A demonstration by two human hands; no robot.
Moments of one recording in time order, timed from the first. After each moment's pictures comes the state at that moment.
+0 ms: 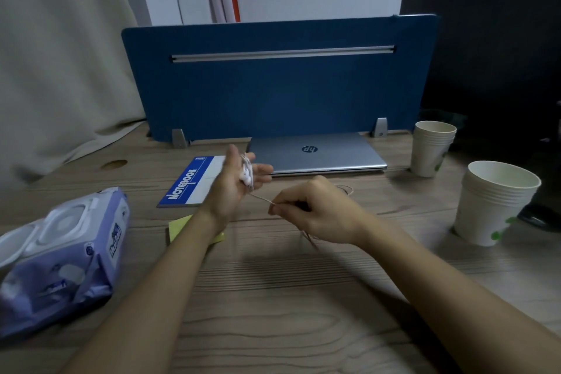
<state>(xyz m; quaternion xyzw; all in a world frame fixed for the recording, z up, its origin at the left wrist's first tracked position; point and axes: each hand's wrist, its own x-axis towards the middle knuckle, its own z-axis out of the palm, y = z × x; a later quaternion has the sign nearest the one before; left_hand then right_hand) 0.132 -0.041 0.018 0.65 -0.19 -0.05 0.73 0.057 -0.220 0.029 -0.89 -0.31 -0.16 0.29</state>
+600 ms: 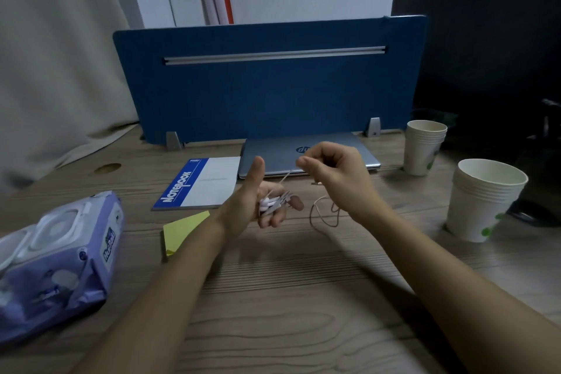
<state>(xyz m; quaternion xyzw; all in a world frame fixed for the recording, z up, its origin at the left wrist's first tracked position) 0.111 -0.056 0.019 0.74 -0.33 -0.19 0.56 0.074 -0.246 0.035 -0.76 -0.16 -0.28 0.56</state>
